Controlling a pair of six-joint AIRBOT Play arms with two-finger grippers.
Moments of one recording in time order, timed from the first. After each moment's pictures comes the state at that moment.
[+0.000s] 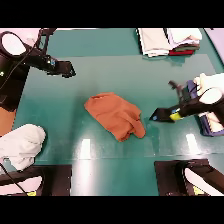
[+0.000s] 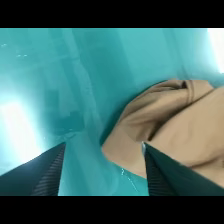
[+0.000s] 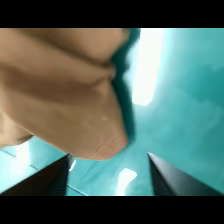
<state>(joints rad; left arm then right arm) -0.21 -1.37 1.57 1.29 -1.21 -1.47 0.03 -0.99 0.70 -0.97 1.25 1.41</state>
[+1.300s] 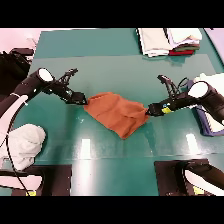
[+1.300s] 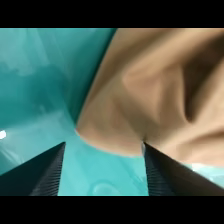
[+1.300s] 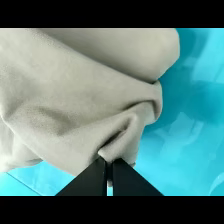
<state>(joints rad) -0.18 -1.54 1.21 1.02 -1.11 -1.26 0.14 -1.07 0.85 -1.02 1.19 1.40</state>
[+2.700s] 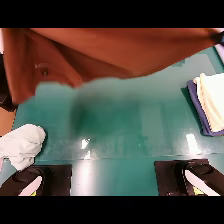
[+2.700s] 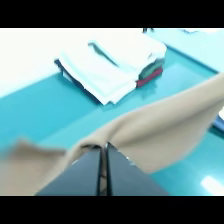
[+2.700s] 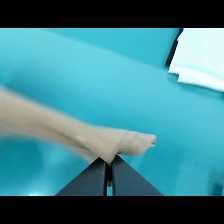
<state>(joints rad) -0.18 -0.82 1.70 0.99 -1.07 -1.20 0.14 -0.89 1.81 -1.39 1.45 1.48</state>
